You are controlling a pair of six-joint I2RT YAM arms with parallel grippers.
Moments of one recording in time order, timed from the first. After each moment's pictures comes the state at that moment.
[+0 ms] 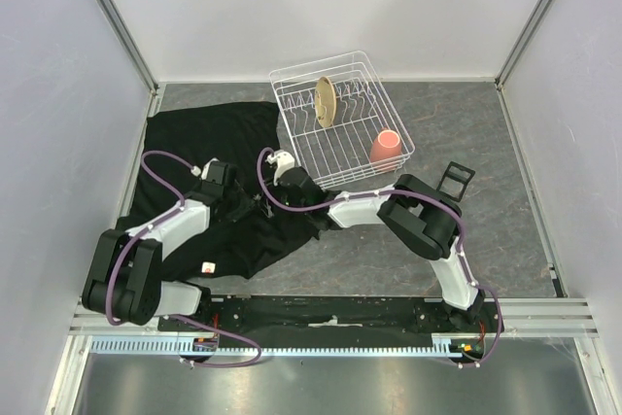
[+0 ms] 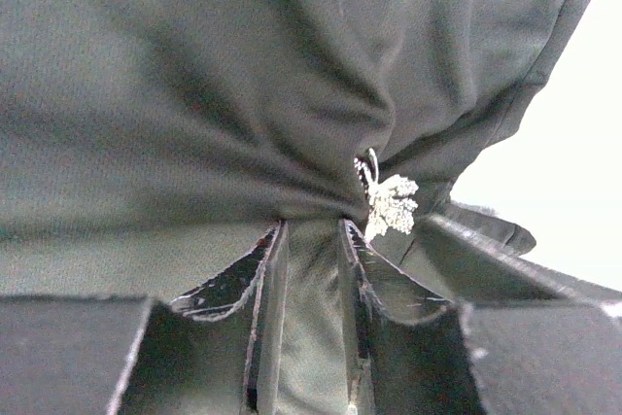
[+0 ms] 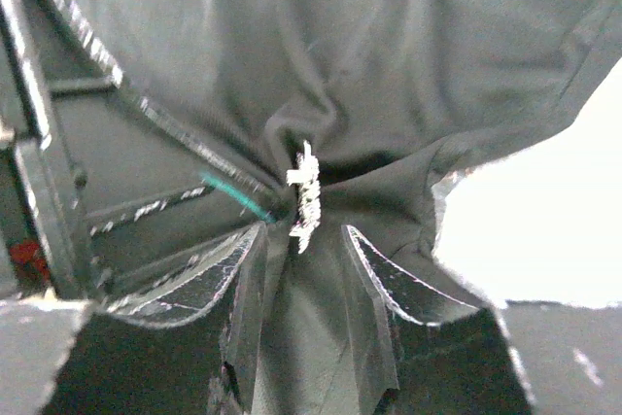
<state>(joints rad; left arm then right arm) -0.26 1.35 0.60 -0.21 -0.06 -0.88 0.98 2.10 1.21 0.42 0.03 0.47</state>
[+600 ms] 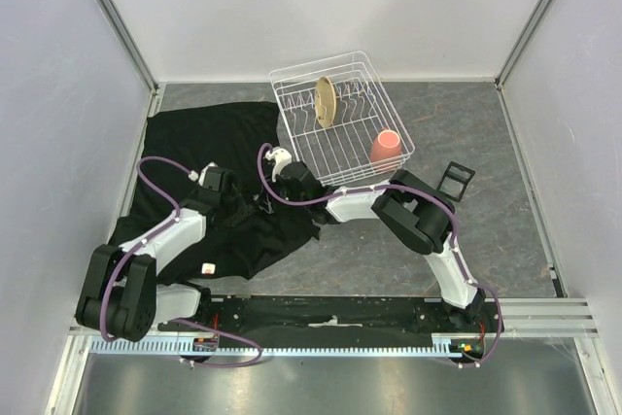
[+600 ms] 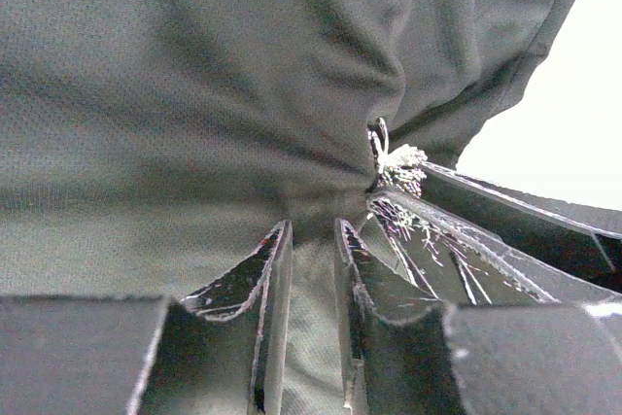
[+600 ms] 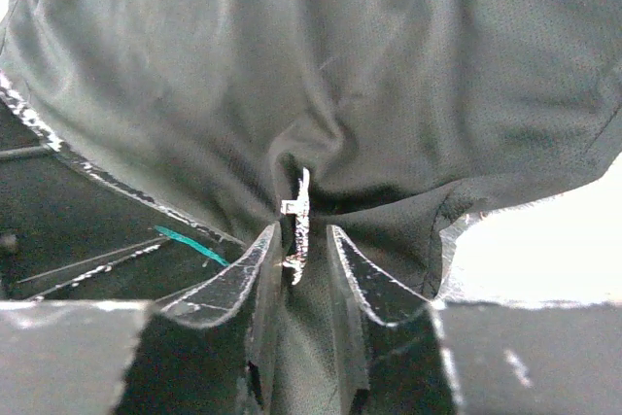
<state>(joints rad) -0.26 1.26 0.54 -0.21 -0.05 -0.88 0.94 2.15 1.27 0.44 -0.09 0.45</state>
